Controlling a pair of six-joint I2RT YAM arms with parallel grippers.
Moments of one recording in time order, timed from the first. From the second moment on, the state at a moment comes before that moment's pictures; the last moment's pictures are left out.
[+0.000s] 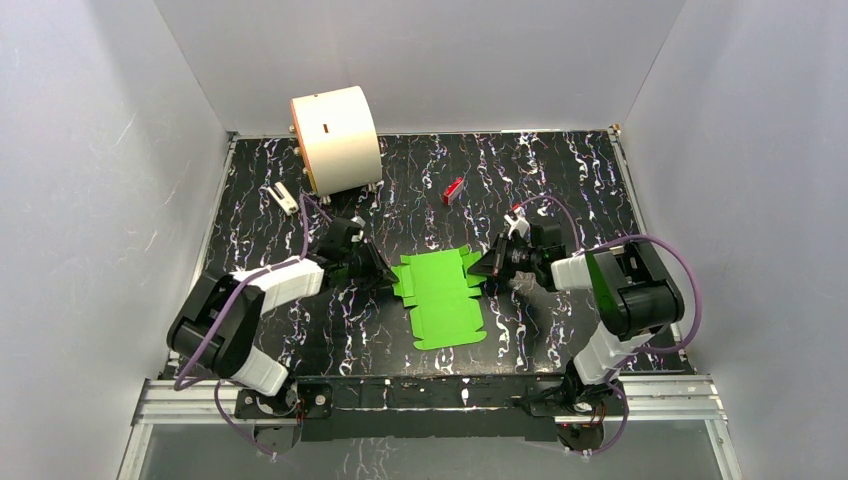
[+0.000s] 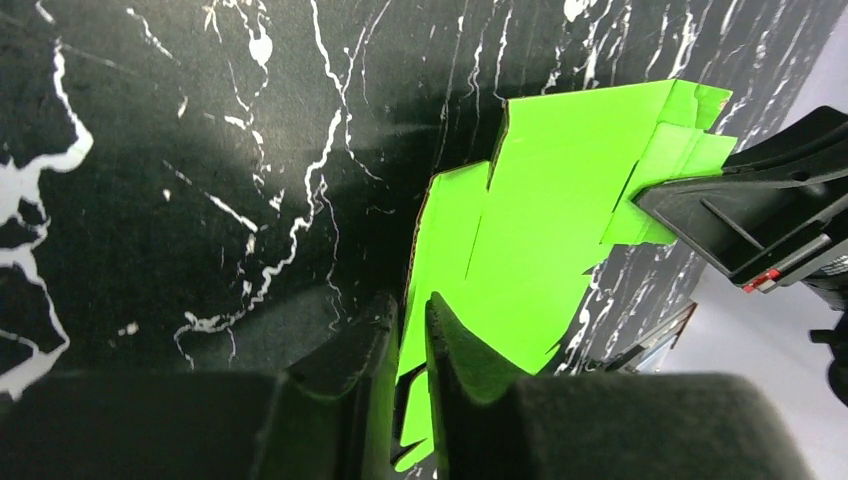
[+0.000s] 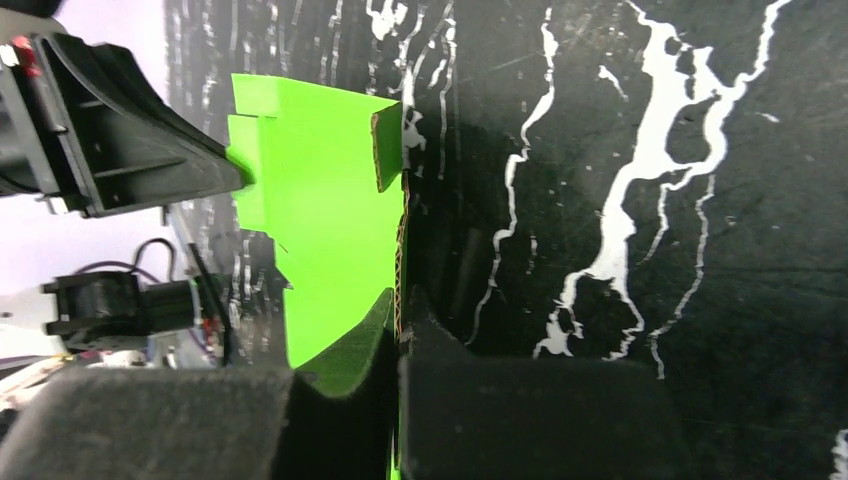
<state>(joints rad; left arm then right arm) -0.48 1.53 0.68 -0.05 0.30 -0.90 0.27 1.68 0.55 0.44 -0.76 0.57</state>
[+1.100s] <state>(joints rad) -0.47 1.45 0.46 0.37 0.44 -1.06 0.23 1.59 0.47 0.84 -0.87 0.99</state>
